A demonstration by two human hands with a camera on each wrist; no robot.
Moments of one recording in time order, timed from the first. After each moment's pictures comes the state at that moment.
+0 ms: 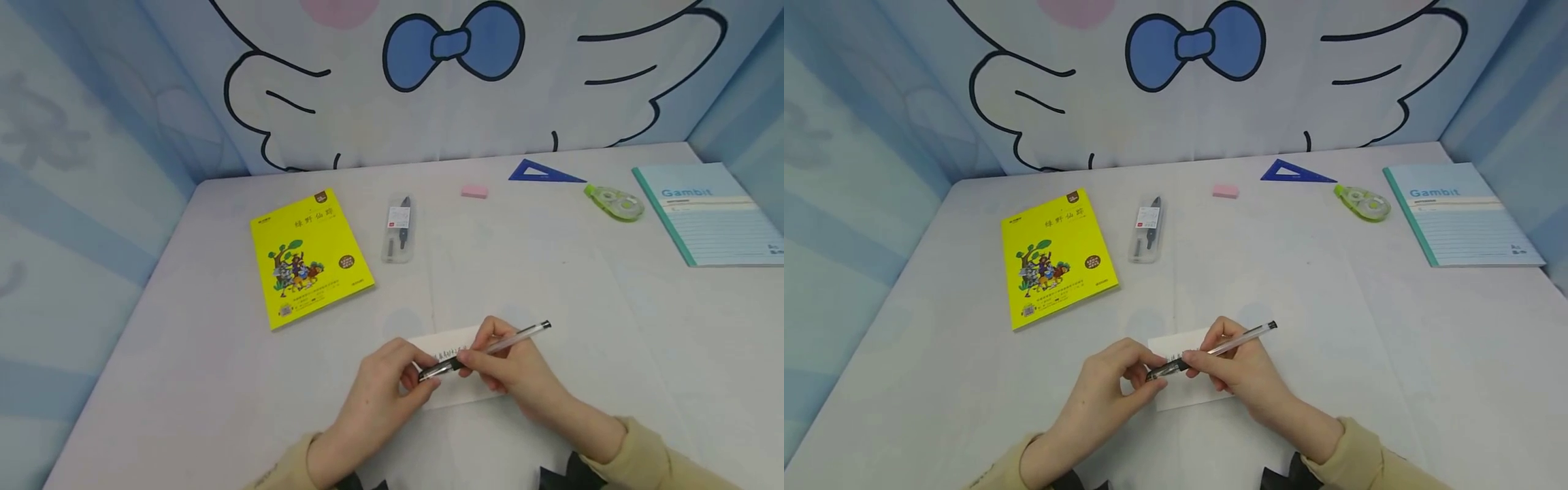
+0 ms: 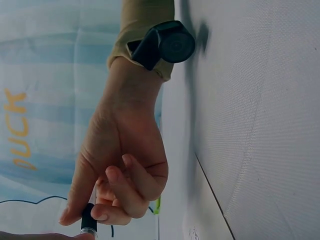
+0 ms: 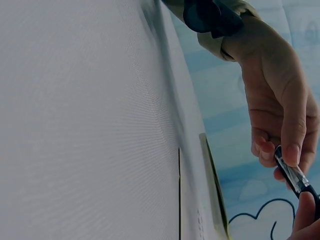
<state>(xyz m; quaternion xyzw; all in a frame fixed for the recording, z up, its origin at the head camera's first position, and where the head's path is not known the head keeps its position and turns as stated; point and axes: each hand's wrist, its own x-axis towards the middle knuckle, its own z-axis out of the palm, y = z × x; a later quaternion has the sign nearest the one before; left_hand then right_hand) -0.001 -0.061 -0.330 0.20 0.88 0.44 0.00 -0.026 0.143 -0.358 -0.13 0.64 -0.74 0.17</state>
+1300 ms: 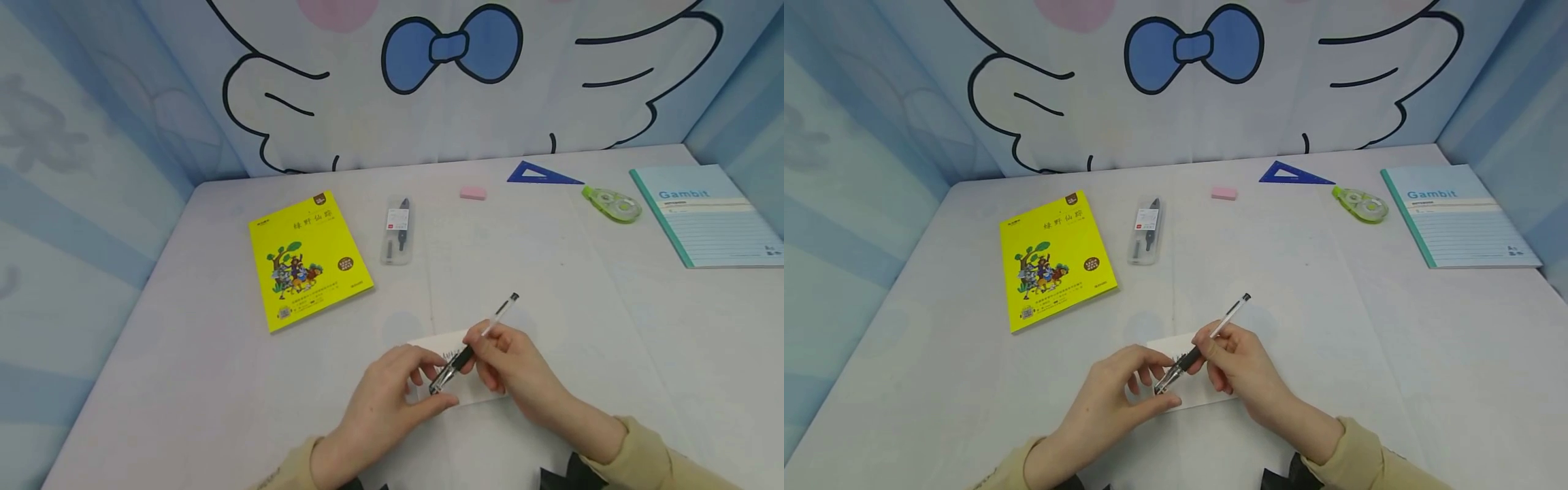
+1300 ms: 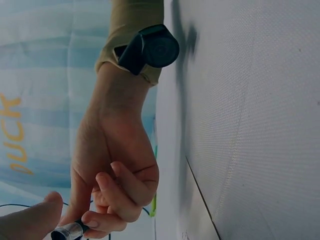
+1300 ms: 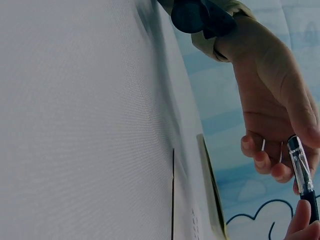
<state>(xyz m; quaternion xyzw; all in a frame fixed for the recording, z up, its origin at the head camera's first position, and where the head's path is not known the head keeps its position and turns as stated) 0.002 -0.058 -0.332 0.22 0.88 0.43 0.00 -0.028 0.144 -0.355 -0.09 0.67 -0.71 0.19</state>
